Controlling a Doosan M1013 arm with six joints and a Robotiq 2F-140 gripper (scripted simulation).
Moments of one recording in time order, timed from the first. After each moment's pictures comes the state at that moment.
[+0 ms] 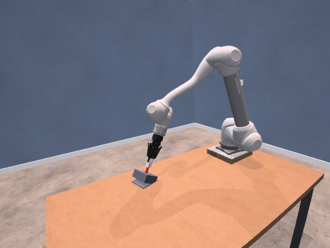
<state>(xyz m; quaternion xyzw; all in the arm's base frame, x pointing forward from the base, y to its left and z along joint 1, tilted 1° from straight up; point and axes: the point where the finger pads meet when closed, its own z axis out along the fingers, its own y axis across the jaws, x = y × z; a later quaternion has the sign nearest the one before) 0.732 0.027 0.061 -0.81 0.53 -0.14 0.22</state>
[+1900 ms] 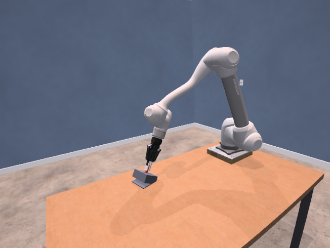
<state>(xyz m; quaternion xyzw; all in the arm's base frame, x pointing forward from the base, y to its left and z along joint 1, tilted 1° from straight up) 0.743 0.032 0.041 -0.81 0.53 -0.14 0.22</state>
